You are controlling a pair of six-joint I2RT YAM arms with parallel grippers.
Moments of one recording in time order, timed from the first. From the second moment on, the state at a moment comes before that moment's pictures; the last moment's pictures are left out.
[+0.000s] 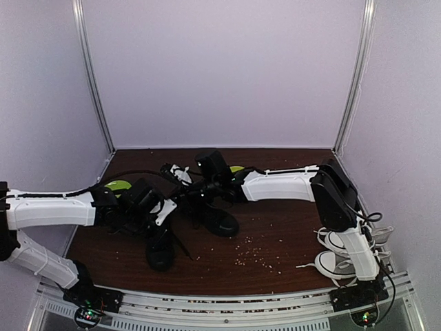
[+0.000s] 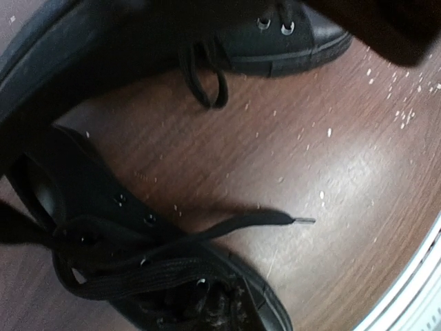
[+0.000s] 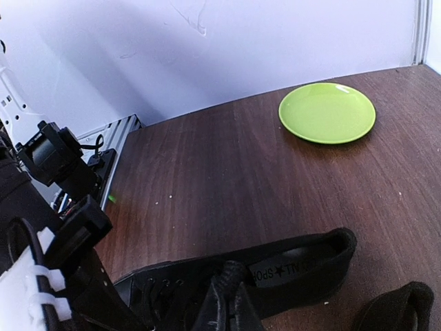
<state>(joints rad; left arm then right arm) -0.89 1.29 0.79 -0.55 0.00 -0.14 0.97 2.30 1.81 0.06 -0.61 0.01</state>
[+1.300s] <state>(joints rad) -0.91 1.29 0.68 -0.13 0.02 -0.09 0.97 2.34 1.80 0.09 -0.63 0.10</state>
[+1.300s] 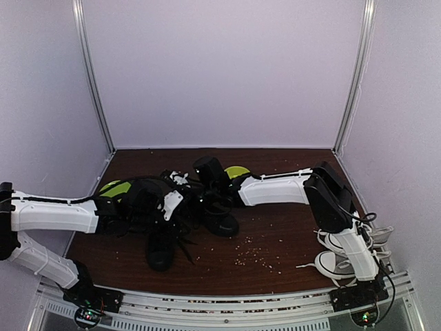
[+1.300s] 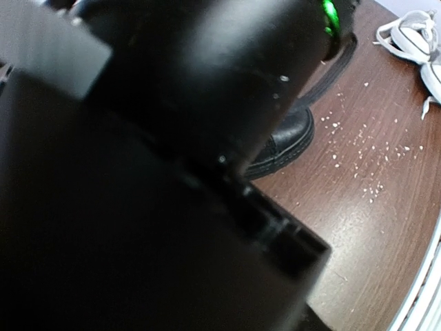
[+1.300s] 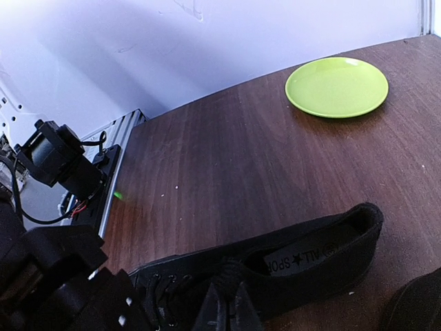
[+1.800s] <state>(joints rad) -0.91 1.07 0.69 -0.29 0.15 0.05 1.01 2.34 1.80 0.07 -0.64 0.07</state>
